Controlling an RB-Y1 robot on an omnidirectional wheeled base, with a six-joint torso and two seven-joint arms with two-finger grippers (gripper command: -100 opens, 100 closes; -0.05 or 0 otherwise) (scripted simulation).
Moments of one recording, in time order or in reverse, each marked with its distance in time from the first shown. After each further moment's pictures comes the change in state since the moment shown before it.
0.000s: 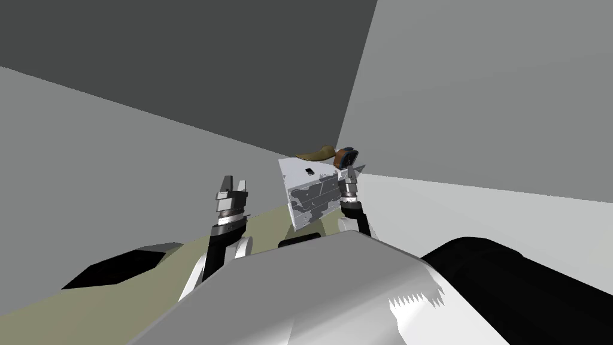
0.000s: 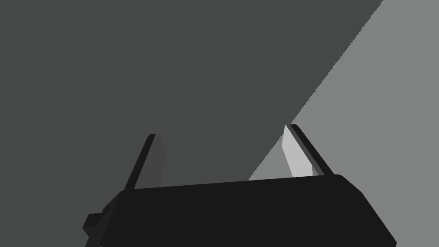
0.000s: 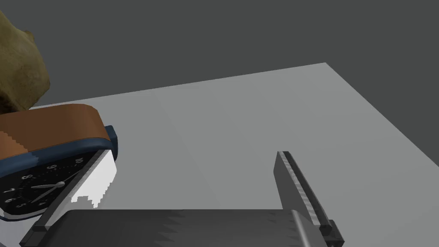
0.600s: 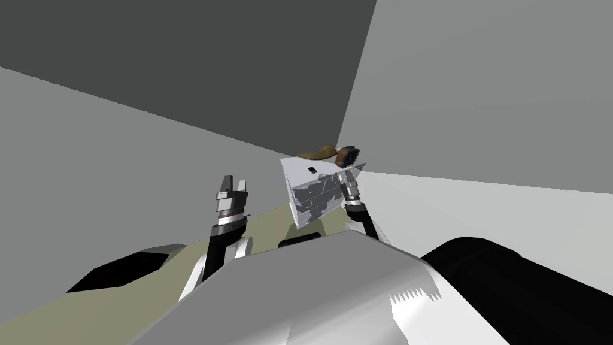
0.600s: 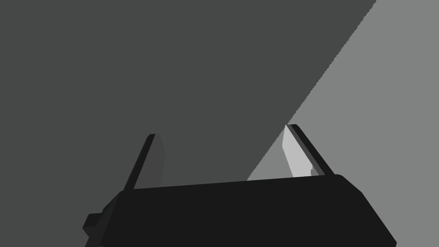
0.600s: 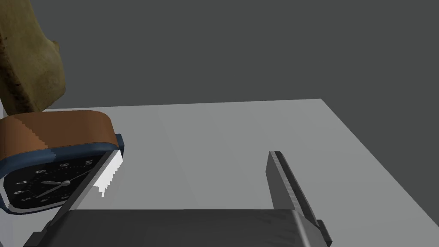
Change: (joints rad) left arm 0.000 0.000 0.000 0.000 0.000 0.000 0.000; right arm 0.029 -0.152 -0.052 0.051 0.016 -0.039 -0.029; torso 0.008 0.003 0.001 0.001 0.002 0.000
